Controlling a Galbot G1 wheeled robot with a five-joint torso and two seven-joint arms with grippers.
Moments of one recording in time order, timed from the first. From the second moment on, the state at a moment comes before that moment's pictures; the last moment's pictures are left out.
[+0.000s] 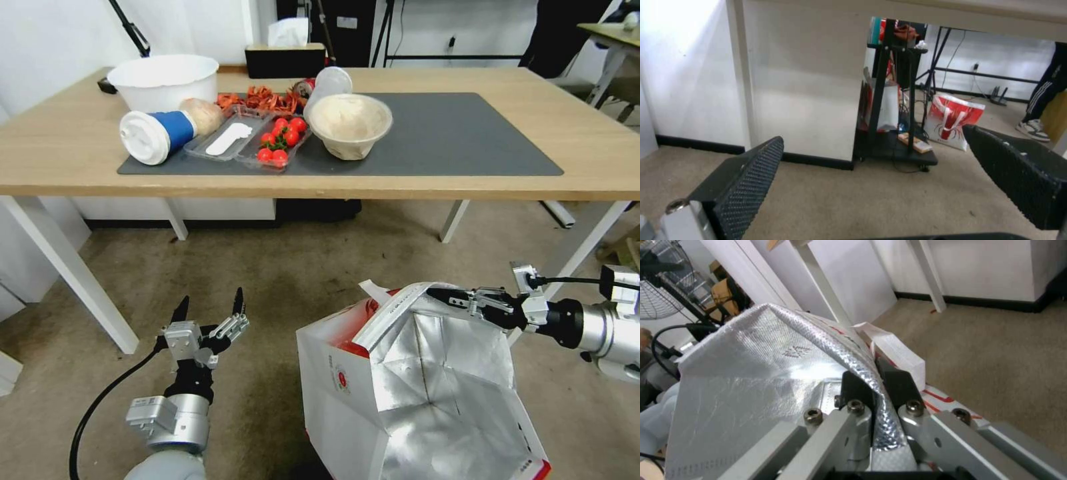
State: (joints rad) left arm 1.77 -1.34 -0.41 -2.29 -0.29 -0.07 -0.26; right arm -1.60 0.44 0.82 1.99 1.31 -0.42 -0.82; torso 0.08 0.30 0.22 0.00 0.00
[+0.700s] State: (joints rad) left arm 1.77 -1.35 -0.41 -2.29 -0.28 -0.08 -0.26; right arm -1.61 0.45 0.82 1.99 1.30 -0.42 -0.83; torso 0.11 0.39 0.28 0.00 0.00
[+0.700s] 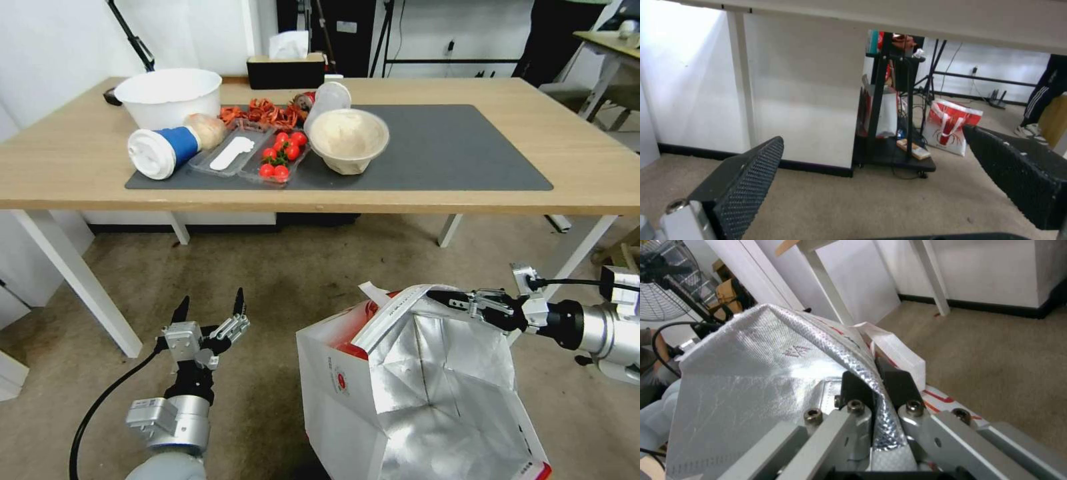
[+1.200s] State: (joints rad) left arm 1.77 -1.35 -0.40 -2.29 -0.28 -0.07 -0.26; right arm -1.60 0.44 0.82 1.99 1.29 -0.42 -0.84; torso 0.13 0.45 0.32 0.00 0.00
